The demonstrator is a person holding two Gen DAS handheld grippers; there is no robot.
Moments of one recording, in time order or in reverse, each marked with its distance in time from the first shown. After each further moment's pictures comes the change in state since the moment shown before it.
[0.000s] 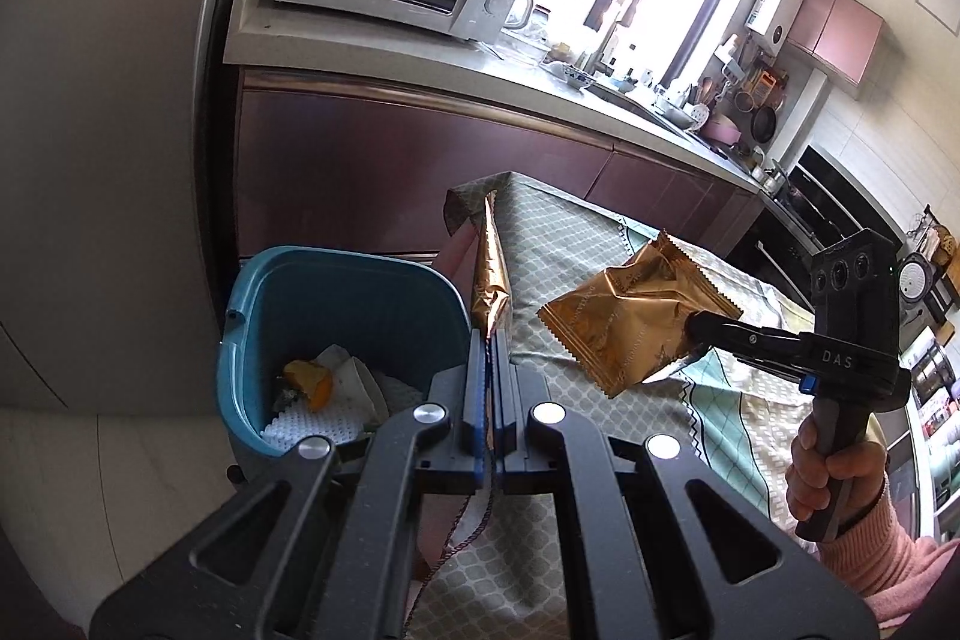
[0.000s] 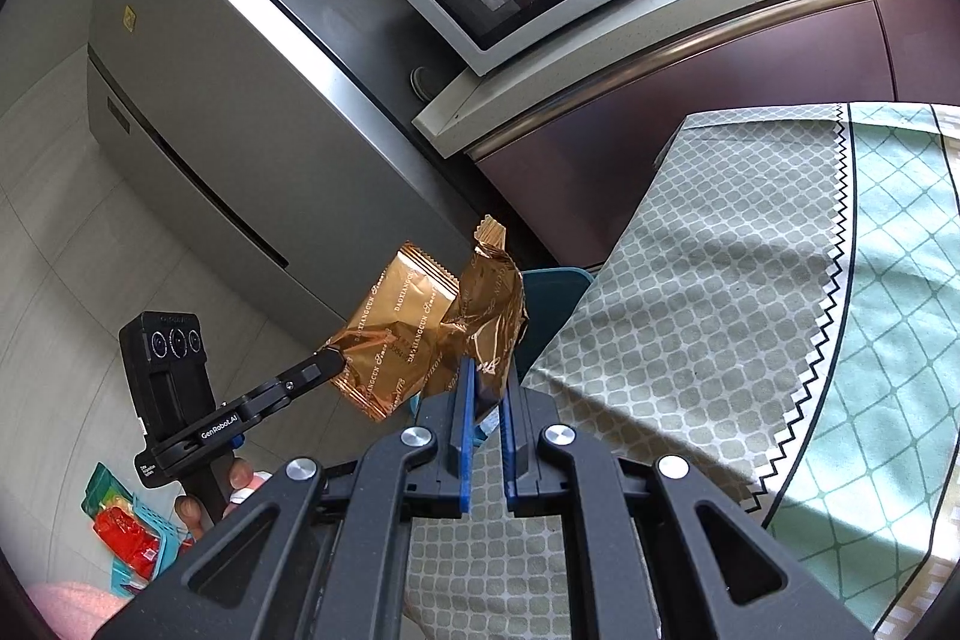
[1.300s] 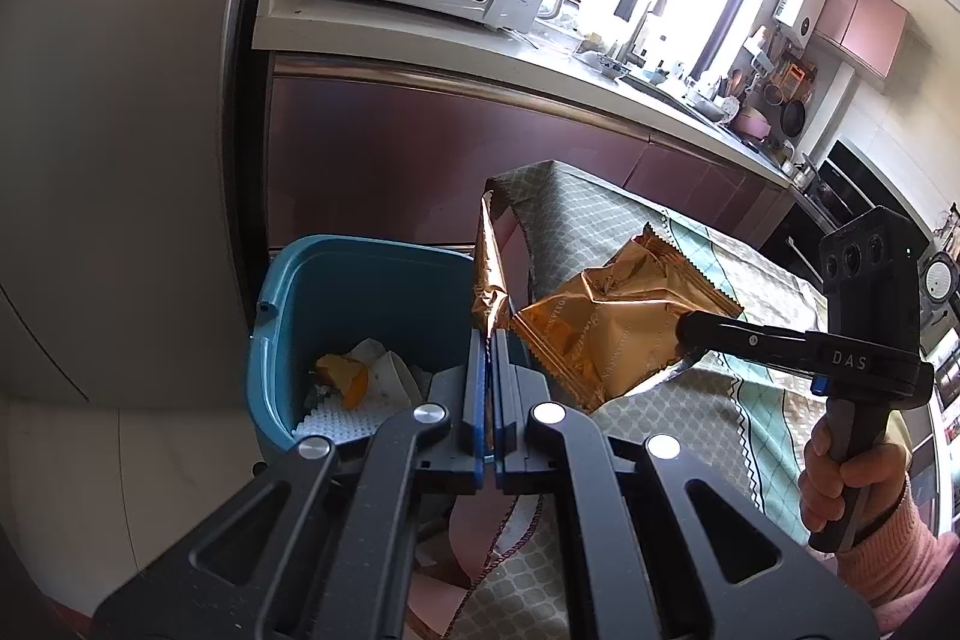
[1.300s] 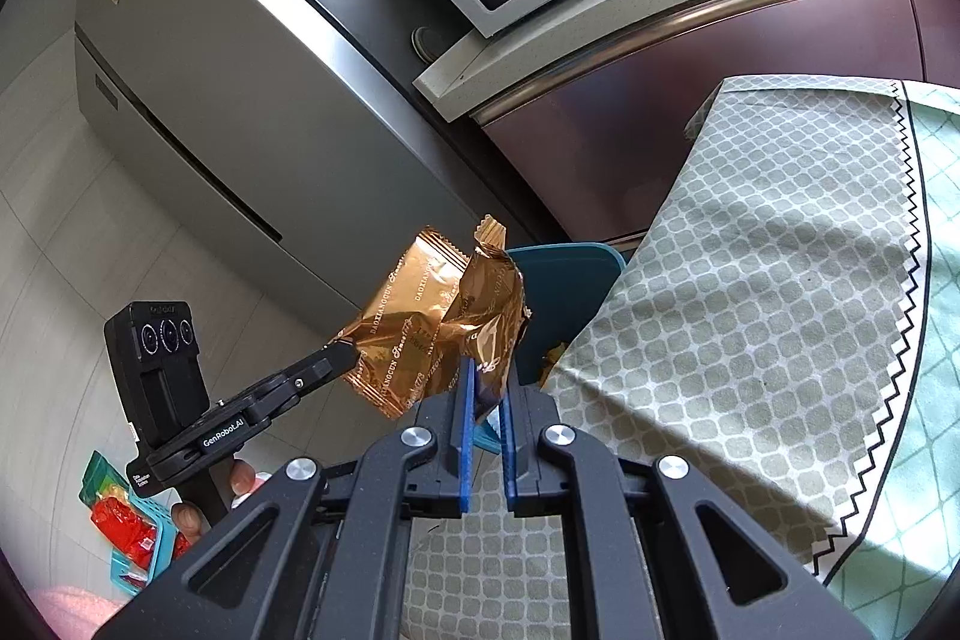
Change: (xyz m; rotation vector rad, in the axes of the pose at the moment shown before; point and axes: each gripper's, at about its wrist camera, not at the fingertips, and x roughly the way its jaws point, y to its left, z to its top) left arm 0.013 0.007 -0.009 -0.009 0.019 0.076; right arm 0.044 0.014 -0.002 -0.007 0.073 0.001
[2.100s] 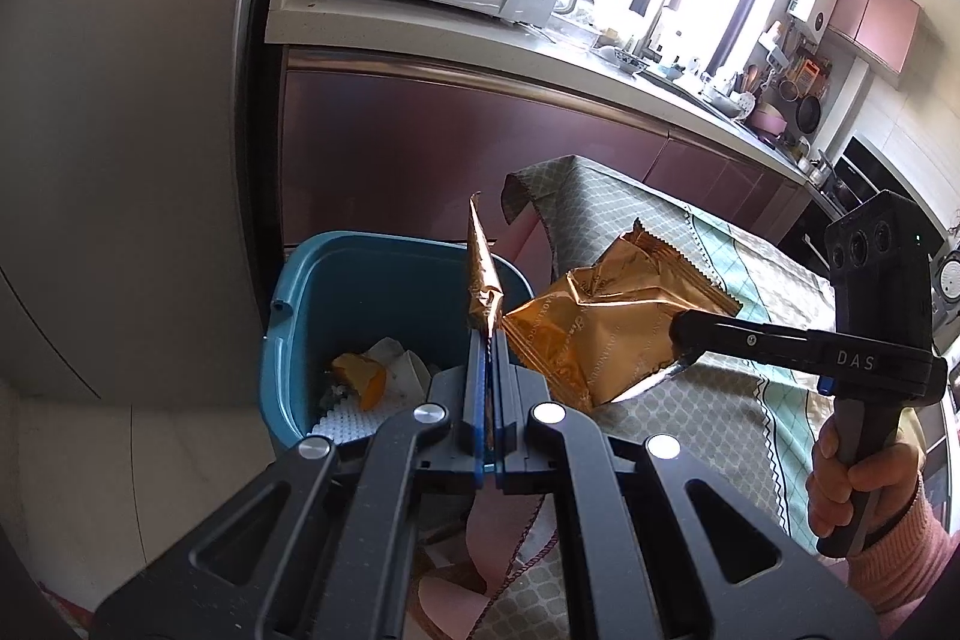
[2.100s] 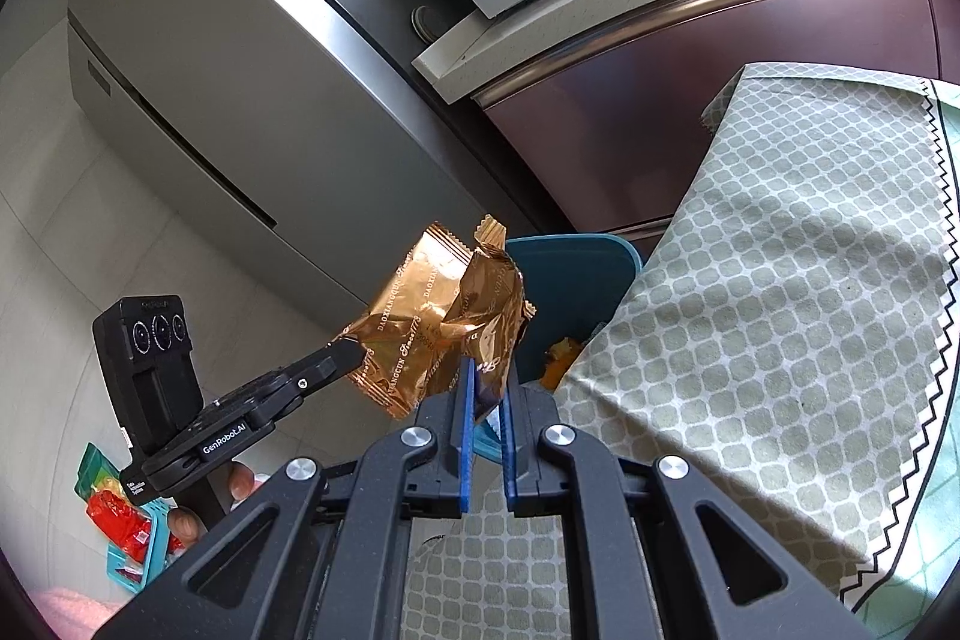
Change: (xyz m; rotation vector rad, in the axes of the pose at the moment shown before) left arm 0.009 0.006 -0.006 -0.001 0.007 0.041; right arm 0.024 0.007 0.002 -0.006 0.033 -0.009
